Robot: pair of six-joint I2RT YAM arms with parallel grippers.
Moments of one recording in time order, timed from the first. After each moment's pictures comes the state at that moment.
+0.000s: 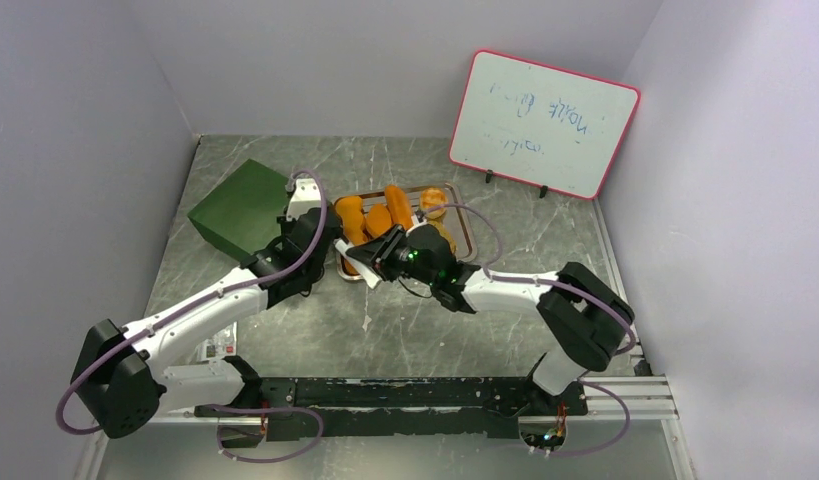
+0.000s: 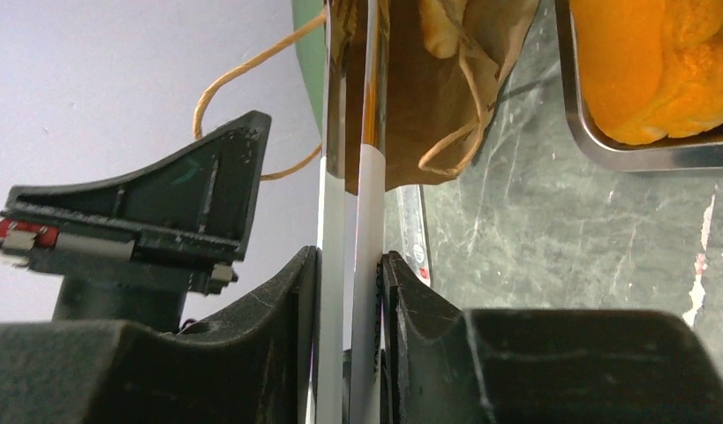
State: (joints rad) left arm -0.74 1.17 0.83 -0.27 -0.92 -0.35; right arm 0.88 1.61 0.77 0.56 -0.08 1.44
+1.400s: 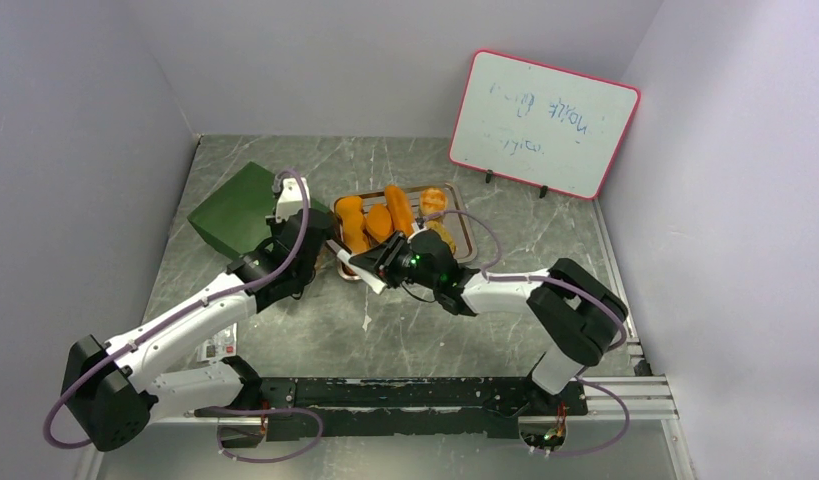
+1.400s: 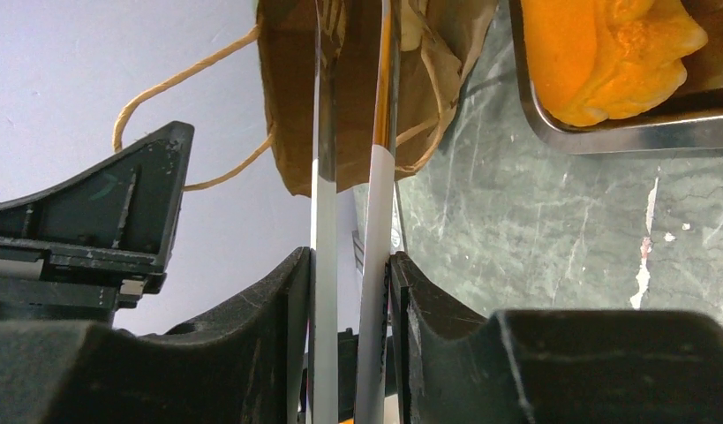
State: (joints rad) left arm -0.74 1.10 0.84 -0.35 -0.92 -0.40; right arm 0.86 1.64 0.71 0.62 -0.14 1.44
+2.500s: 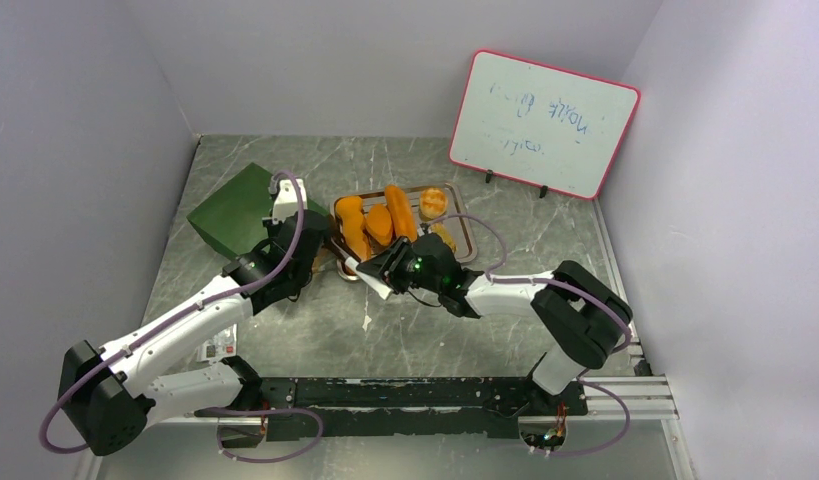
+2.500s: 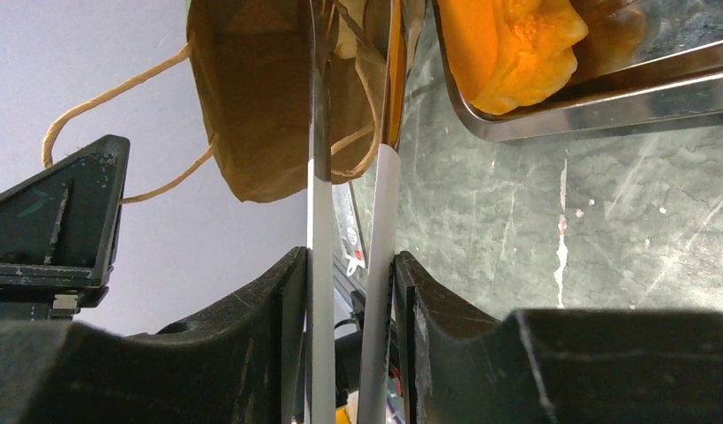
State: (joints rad) left arm -0.74 1.07 0.84 -0.39 -0.92 -0.41; right arm 0.85 1.61 0.67 0.53 -0.12 1.39
